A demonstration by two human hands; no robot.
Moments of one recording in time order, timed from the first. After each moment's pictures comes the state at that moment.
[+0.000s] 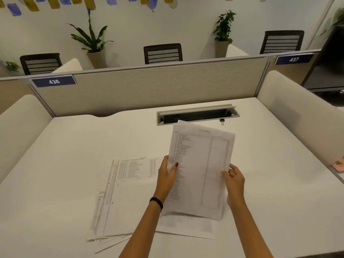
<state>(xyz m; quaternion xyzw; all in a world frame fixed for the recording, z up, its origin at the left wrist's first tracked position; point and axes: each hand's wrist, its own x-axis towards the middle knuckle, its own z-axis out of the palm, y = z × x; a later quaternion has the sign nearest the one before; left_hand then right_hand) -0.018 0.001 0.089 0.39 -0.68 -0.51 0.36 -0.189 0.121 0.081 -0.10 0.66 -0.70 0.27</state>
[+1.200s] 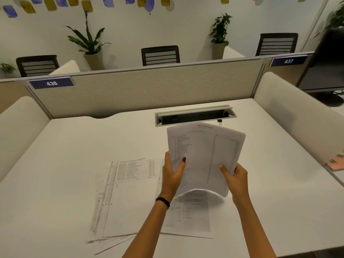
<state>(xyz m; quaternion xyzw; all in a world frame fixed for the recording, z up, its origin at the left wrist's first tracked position) -0.033 0.024 0.115 0.34 -0.64 -0.53 0.44 -0.186 0.134 0.108 -0.24 0.68 -0.66 0.21</state>
